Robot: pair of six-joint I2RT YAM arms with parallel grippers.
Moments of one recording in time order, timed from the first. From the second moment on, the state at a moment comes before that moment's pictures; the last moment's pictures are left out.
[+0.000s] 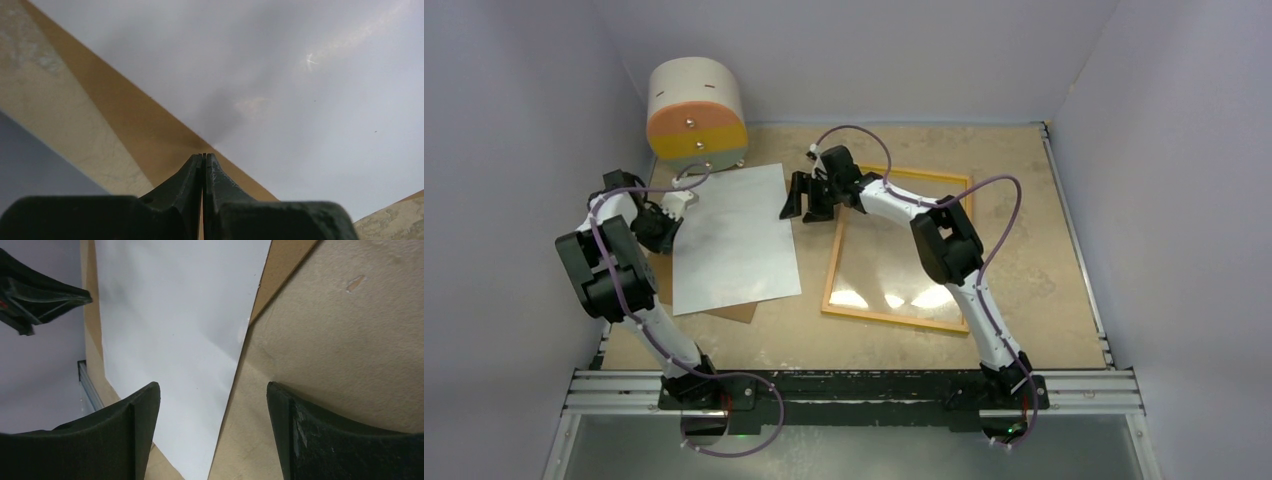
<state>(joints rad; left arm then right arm) 0.46 1.84 1.28 -0.79 0.29 1.03 0.65 2.44 1.95 -0.24 -0.50 0.65</state>
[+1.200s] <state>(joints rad) 0.41 1.84 1.20 -0.75 0.29 1.01 0.65 2.43 1.67 0.34 -0.81 1.12</state>
